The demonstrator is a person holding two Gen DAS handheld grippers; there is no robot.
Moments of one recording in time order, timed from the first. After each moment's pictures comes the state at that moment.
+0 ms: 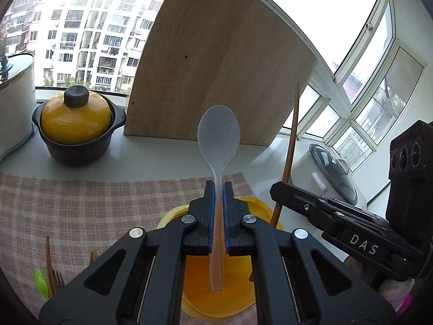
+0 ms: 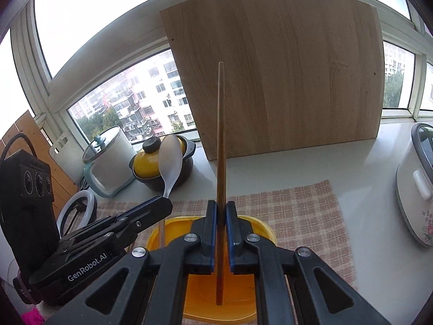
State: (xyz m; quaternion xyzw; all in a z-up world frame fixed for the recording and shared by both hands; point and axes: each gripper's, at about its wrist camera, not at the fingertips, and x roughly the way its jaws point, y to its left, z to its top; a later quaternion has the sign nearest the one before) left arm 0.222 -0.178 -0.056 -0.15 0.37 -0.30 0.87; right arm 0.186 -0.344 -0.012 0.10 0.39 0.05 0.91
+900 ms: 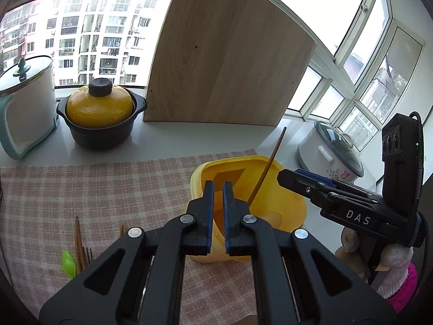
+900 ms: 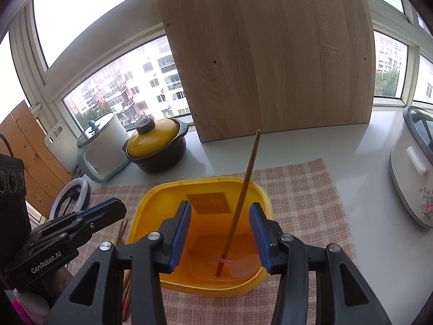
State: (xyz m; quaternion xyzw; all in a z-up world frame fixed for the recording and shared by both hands) left arm 0.184 -0.139 -0.056 -0.10 0.39 -0.30 0.87; right arm 0.157 -0.341 -0.029 0.09 0.40 0.03 0.91
